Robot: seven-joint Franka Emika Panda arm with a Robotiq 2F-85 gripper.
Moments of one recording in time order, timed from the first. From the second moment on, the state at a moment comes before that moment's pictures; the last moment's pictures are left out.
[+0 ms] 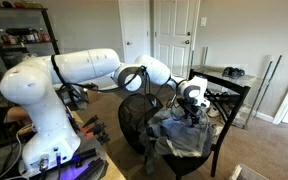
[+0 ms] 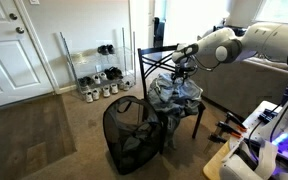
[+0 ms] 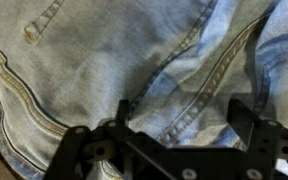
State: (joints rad) arm -0.28 1.48 -0.08 -0.69 0.10 2.06 0.19
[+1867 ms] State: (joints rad) arm -0.30 1.44 -0.06 -0.69 0.10 2.08 0.15
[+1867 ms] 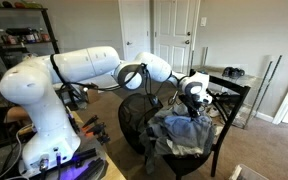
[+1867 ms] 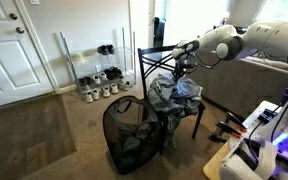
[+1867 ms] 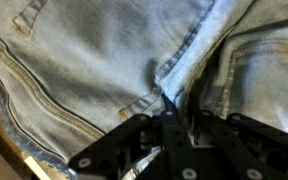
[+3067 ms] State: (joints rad) arm -0.19 1.21 -0.13 -0.83 0.00 2.22 0.06
